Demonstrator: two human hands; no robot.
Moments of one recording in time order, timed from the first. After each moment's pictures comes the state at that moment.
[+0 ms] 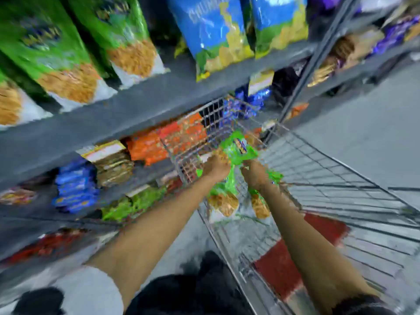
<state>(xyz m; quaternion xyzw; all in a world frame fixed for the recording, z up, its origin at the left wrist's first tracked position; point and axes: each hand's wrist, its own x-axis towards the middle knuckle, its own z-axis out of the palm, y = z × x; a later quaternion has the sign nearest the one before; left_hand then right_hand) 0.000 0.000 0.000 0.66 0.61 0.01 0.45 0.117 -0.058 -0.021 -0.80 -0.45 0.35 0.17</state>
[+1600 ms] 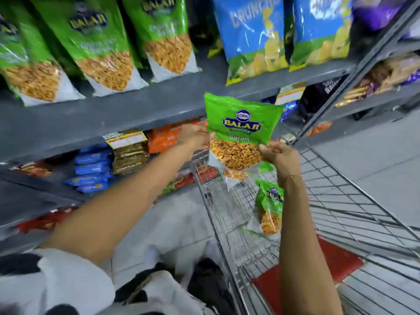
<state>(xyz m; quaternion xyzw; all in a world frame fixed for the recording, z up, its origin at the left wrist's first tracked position) -0.087 0.076 0.083 0.48 0.61 0.25 0.57 0.127 -0.018 0.059 -0.65 -0.27 0.46 0.54</state>
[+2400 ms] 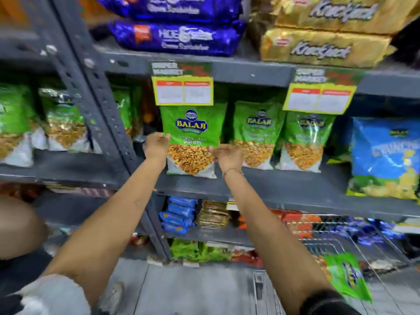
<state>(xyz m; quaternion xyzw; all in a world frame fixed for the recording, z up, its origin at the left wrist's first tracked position) -0.490 0.143 0.195 0.29 0.74 0.55 0.26 -0.309 0.176 0.168 -0.57 -0.50 0.48 0.44</state>
